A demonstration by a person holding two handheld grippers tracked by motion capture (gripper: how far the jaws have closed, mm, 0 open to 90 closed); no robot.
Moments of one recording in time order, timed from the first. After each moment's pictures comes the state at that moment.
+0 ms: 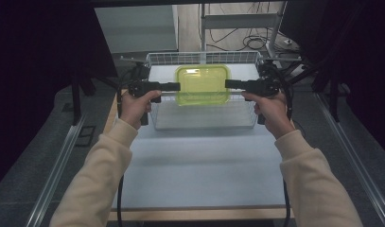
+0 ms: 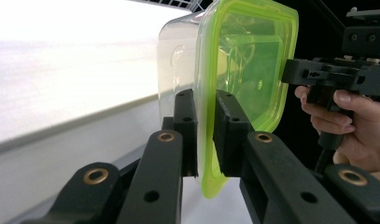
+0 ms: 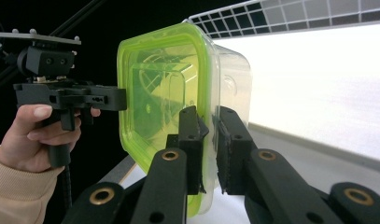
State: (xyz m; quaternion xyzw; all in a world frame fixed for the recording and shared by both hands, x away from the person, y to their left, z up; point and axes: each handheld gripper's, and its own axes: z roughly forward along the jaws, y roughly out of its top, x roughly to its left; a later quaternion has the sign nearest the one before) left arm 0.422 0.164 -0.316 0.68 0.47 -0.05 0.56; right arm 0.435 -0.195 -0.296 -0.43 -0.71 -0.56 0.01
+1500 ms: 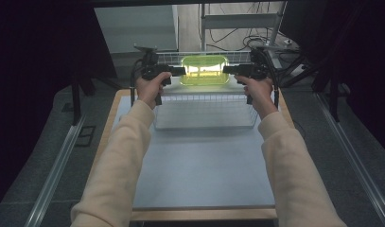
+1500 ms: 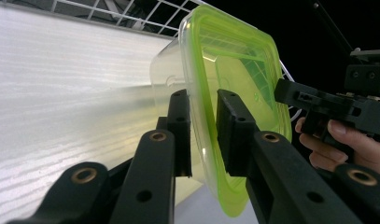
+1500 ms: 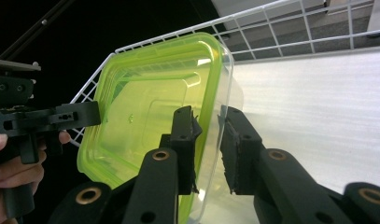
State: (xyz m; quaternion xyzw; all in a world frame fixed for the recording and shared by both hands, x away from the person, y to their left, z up) left arm 0.503 0.154 -0.336 0.64 0.53 -0.06 0.56; right arm 0.519 -0.183 -0.319 -0.51 -0.68 -0.53 -0.01
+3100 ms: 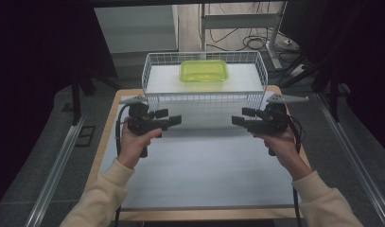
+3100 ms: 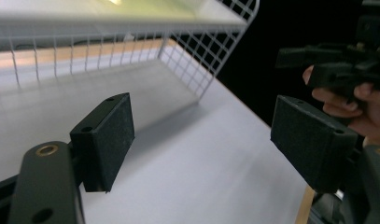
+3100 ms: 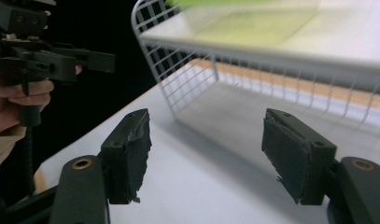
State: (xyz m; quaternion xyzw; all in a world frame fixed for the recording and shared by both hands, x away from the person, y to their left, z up) left arm 0.337 0.158 -0.392 0.71 0.42 0.04 0.57; right arm 0.368 -0.228 -0.370 -0.34 -0.76 -0.56 -0.07
